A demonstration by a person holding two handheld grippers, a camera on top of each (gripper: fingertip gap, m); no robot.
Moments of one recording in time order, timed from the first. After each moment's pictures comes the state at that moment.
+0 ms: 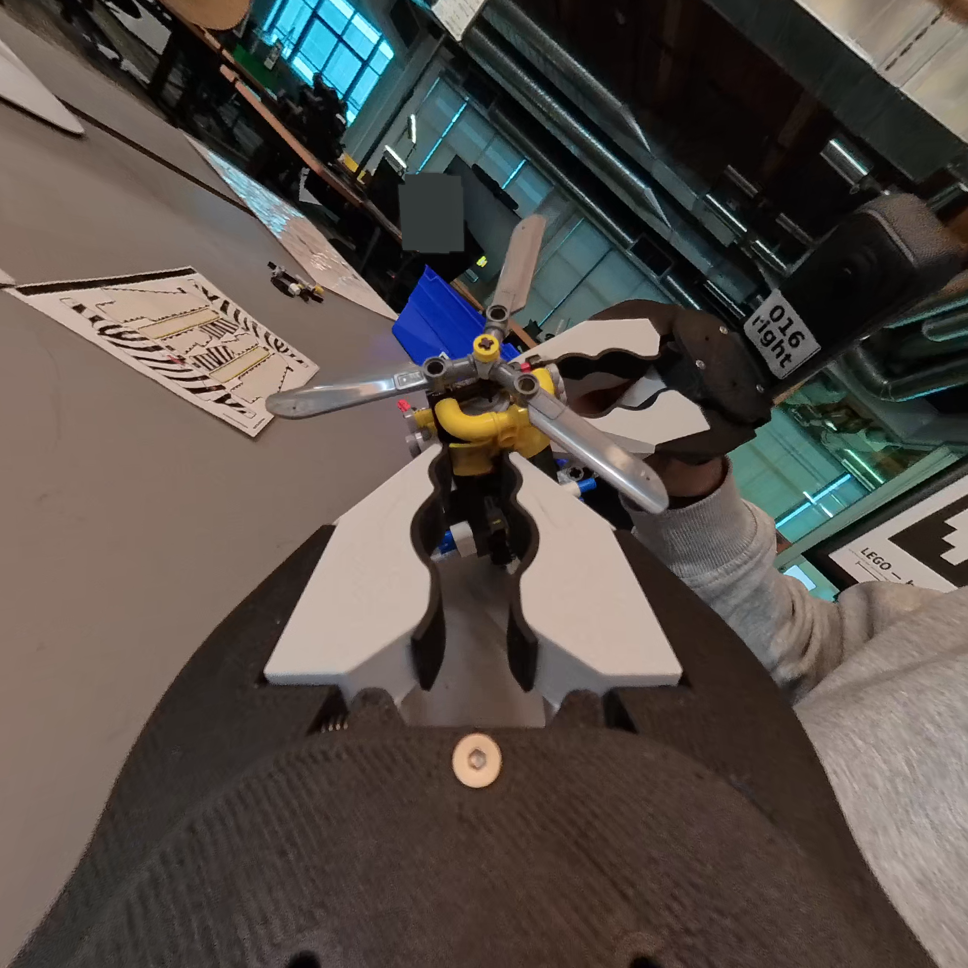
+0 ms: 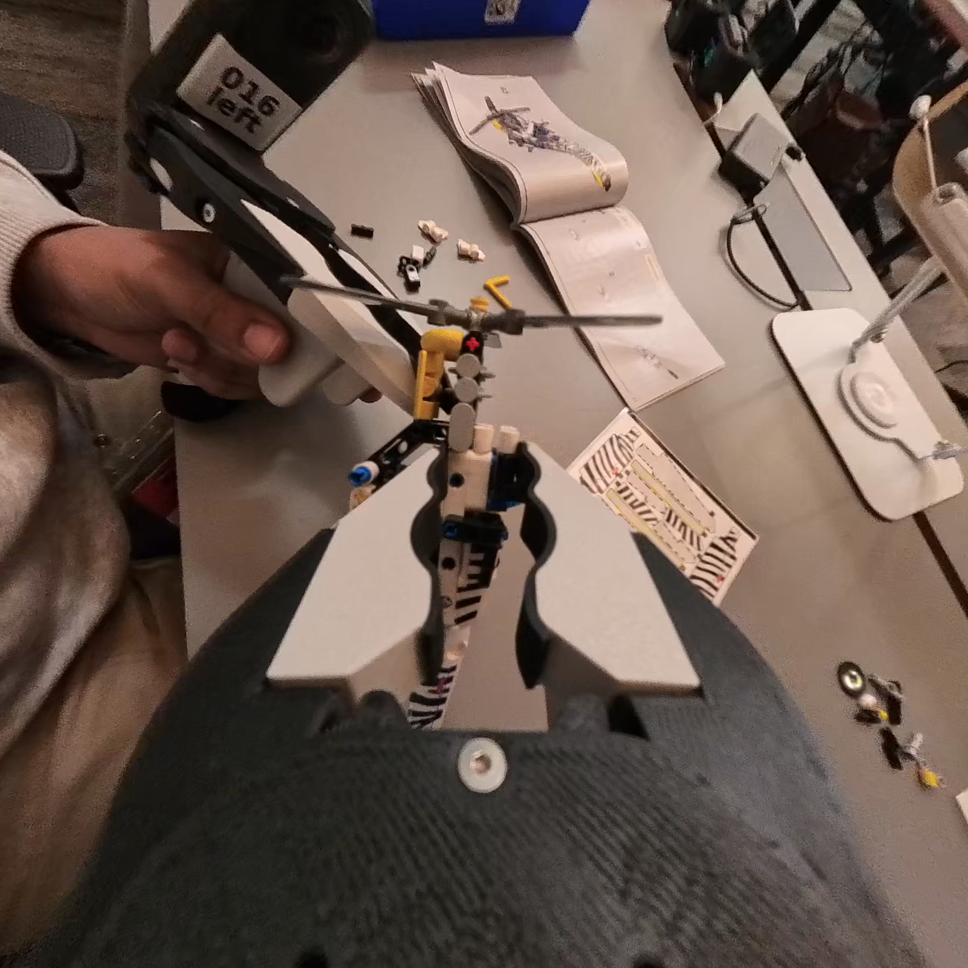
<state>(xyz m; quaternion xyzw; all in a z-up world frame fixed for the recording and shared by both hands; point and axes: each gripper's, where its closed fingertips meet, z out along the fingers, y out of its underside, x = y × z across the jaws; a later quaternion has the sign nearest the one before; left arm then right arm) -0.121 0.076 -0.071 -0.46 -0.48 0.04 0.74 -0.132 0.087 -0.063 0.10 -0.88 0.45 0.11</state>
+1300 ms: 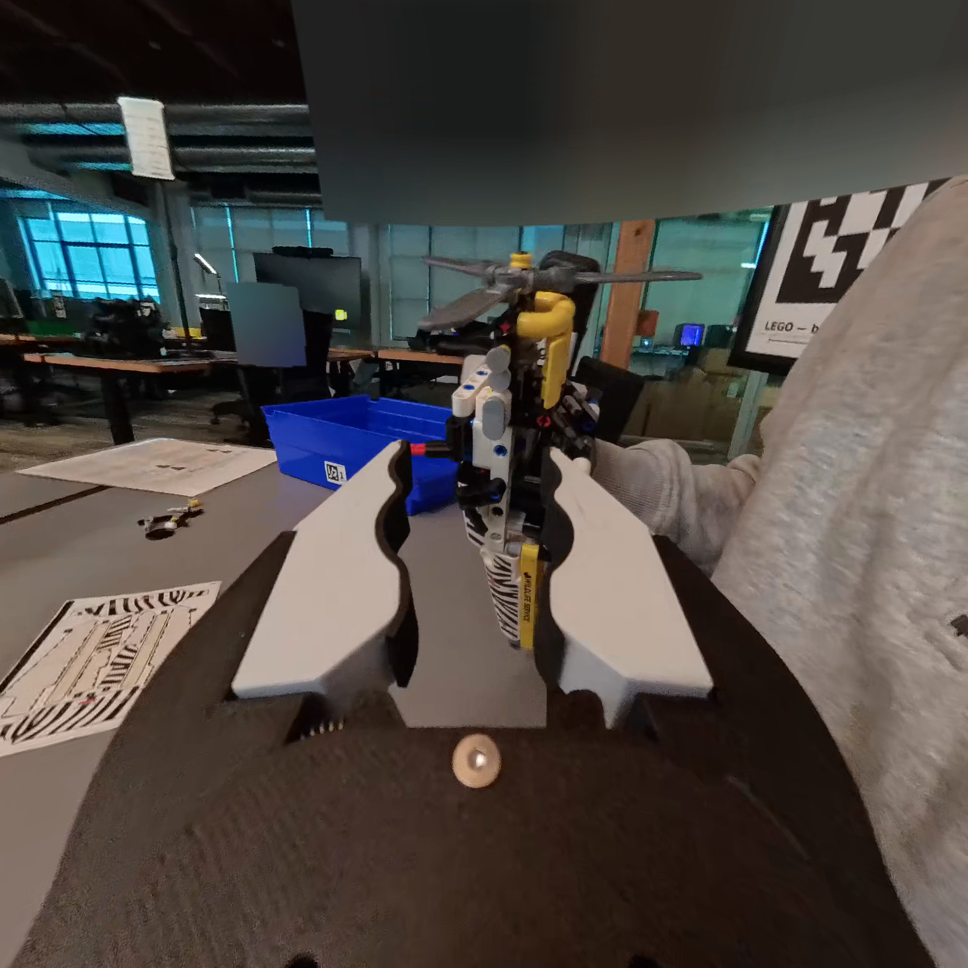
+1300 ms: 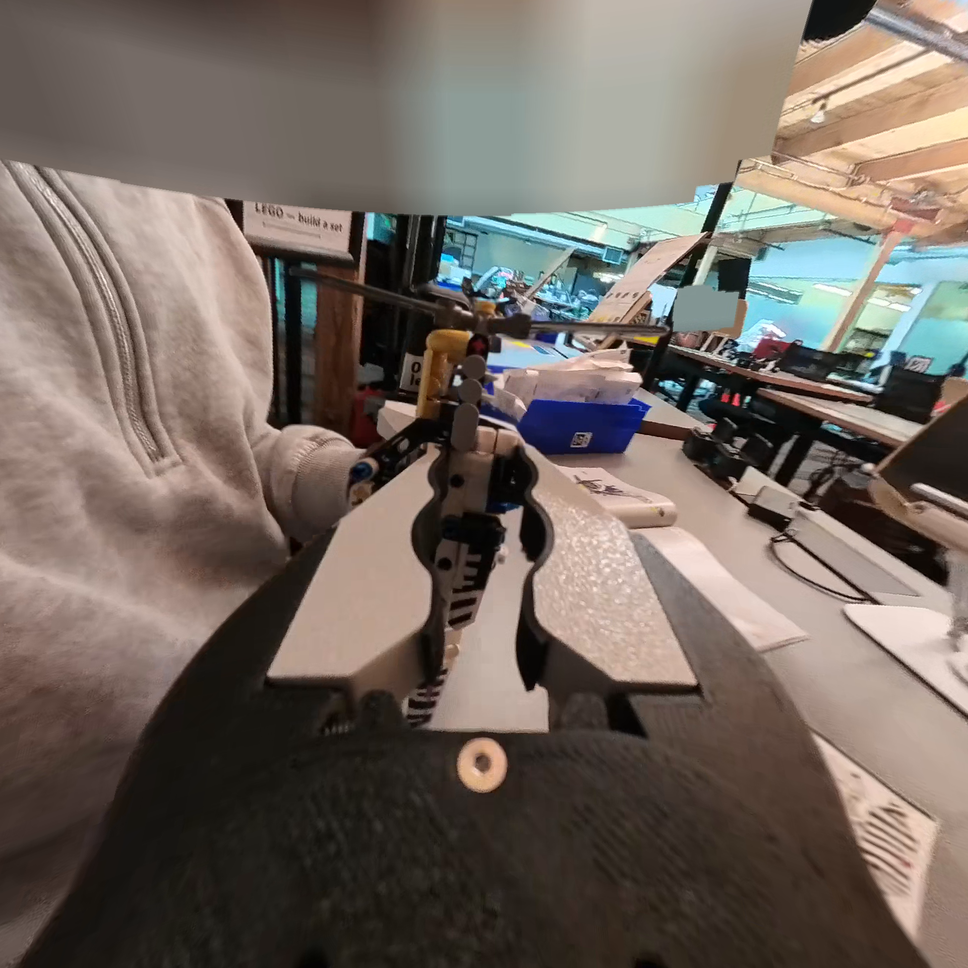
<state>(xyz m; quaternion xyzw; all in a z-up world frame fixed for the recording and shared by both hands) -0.049 0.119 0.015 -0.59 -0.18 0.18 0.77 -0.056 0.141 0.032 0.16 -0.65 0.75 -0.03</state>
